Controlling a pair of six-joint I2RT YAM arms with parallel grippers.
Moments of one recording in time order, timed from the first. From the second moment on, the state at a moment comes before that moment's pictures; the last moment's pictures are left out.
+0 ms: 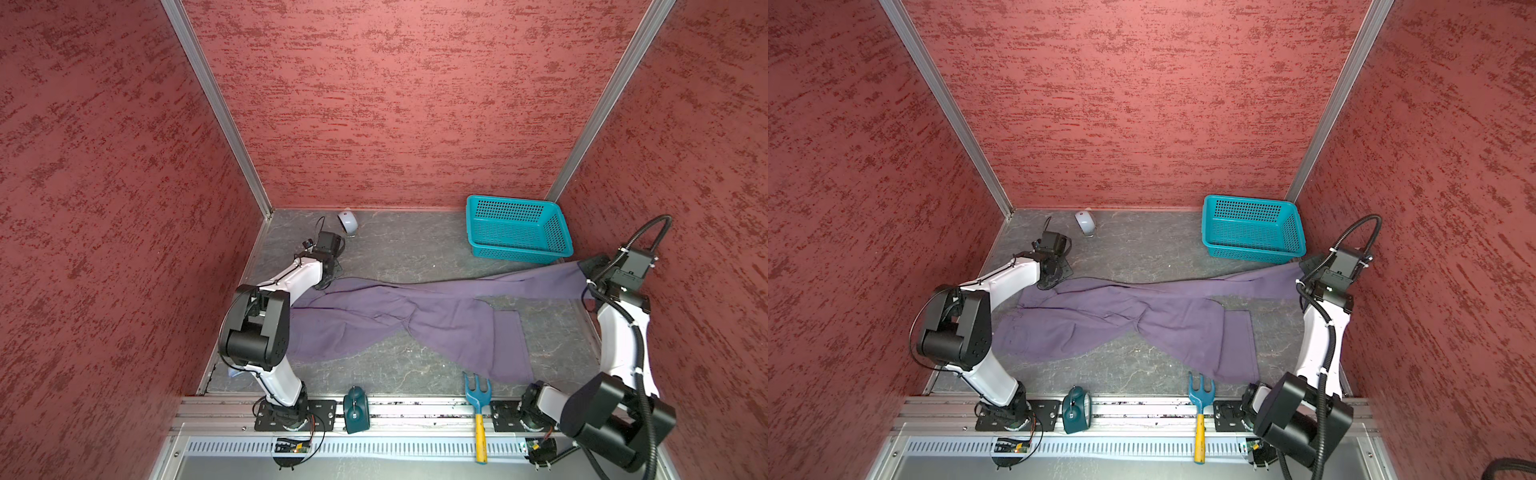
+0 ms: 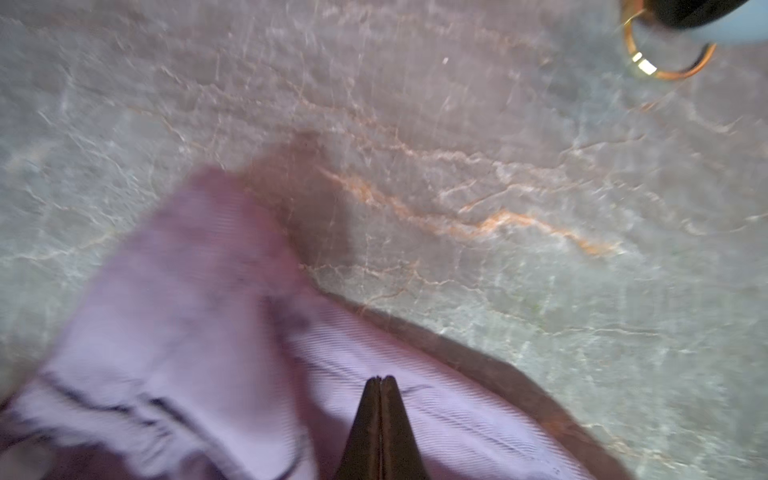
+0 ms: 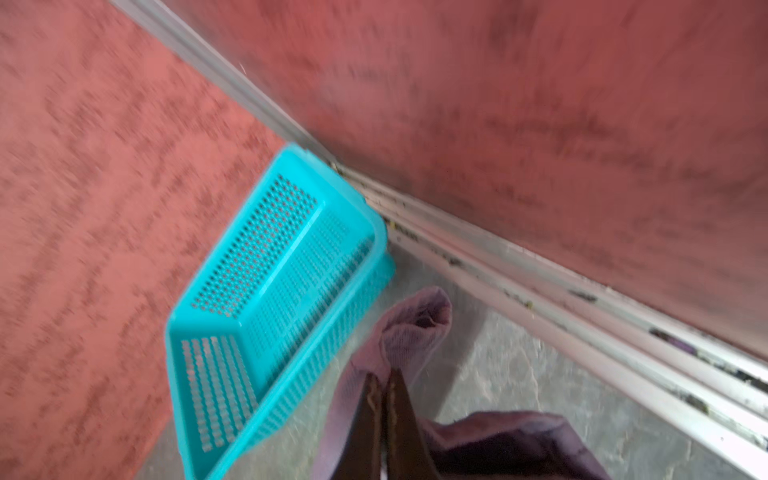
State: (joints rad) left arm -0.18 1.70 1.13 -0.54 -0.29 -0.72; right arm -0.58 1.14 1.00 -0.37 -0.04 0.67
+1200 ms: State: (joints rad) left arm -0.17 2.08 1.48 -0.62 -0.18 -0.70; right arm -0.66 1.10 0.96 -0.23 -0.04 0.79
